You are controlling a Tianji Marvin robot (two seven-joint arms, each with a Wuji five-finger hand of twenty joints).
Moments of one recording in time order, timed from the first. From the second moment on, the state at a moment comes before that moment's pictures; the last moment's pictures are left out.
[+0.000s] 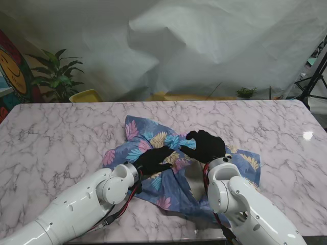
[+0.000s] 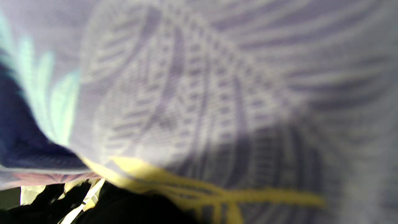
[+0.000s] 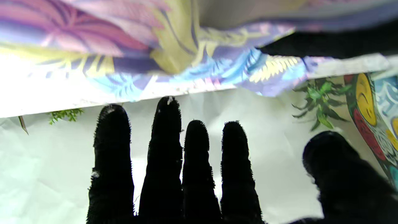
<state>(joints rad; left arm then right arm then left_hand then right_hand) 1.14 -1.14 -0.66 -1.21 0.50 -0.10 0.00 -1.50 -1.11 1.03 -1.76 -0.97 0.45 0.02 1.04 0.09 0.01 -0.02 0.23 0.27 0.07 0.35 0.14 0.21 0.06 0.41 0.10 0.22 0.25 0.42 -0.05 0.07 0.52 0.37 0.20 -0.24 0.72 -0.15 0.45 -0.06 0.64 0.24 0.56 0.06 0.66 0.35 0.85 0.06 0.33 0.36 0.51 0.34 1.03 0.27</state>
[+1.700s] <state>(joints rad) 1.16 -1.14 -0.69 -1.24 0.52 -0.07 -0.02 -1.83 -1.07 1.20 -1.88 -1.34 0.42 -0.08 1.03 0.09 0.01 -0.02 0.23 0.26 0.07 0.35 0.14 0.20 0.06 0.41 0.10 0.20 0.26 0.42 -0.05 0.06 0.52 0.37 0.17 -0.07 0.39 -0.12 0.24 -0.04 0.52 0.23 0.37 0.00 0.56 0.30 0.53 0.02 0.23 0.20 0.19 0.19 0.92 0.23</state>
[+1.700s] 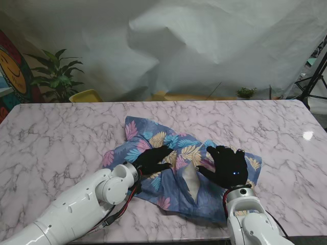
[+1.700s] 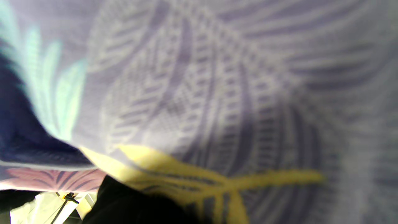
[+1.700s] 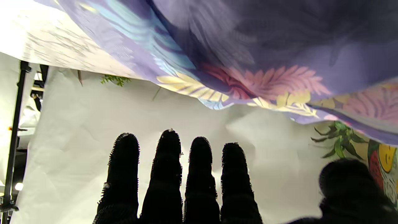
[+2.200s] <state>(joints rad) 1.21 -1.13 -0.76 -1.30 0.55 -0.04 -0.04 -1.71 -1.03 1.09 -1.68 -1.47 0.36 0.07 1.03 0.09 -0.01 -0.02 0.24 0.25 0.07 0.35 0.14 0.20 0.06 0.41 0.11 0.19 0.27 0.43 -0.04 0.04 0.54 0.37 0.13 -0.42 0.99 -0.15 0.28 -0.02 0.57 0.25 0.41 -0.01 0.59 0.32 0.57 0.00 0.25 0.21 0.21 0.18 0.92 0.23</state>
